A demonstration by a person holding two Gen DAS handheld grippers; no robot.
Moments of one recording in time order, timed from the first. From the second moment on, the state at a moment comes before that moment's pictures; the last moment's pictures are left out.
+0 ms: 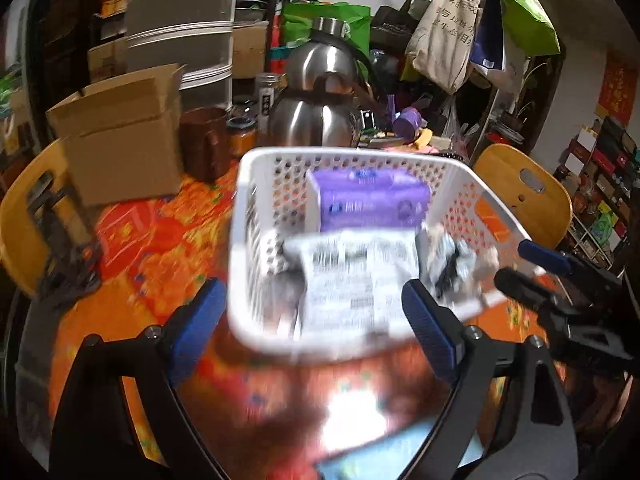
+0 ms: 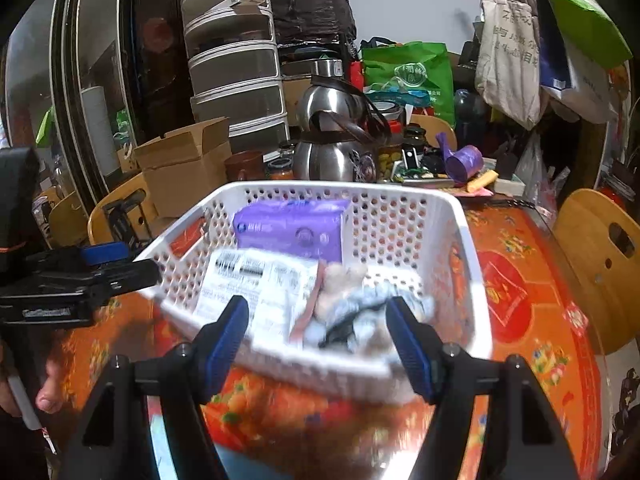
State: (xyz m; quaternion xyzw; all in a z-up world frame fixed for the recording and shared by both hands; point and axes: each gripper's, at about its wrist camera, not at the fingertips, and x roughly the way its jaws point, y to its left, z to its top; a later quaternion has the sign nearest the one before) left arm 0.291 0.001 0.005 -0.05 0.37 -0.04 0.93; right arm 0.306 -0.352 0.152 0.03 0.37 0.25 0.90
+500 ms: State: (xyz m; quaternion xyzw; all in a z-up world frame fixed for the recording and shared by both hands) left arm 0.148 0.001 -0.086 -0.09 0.43 -0.07 0.89; right arm 0.176 -0.361 0.076 0.05 0.45 0.28 0.85
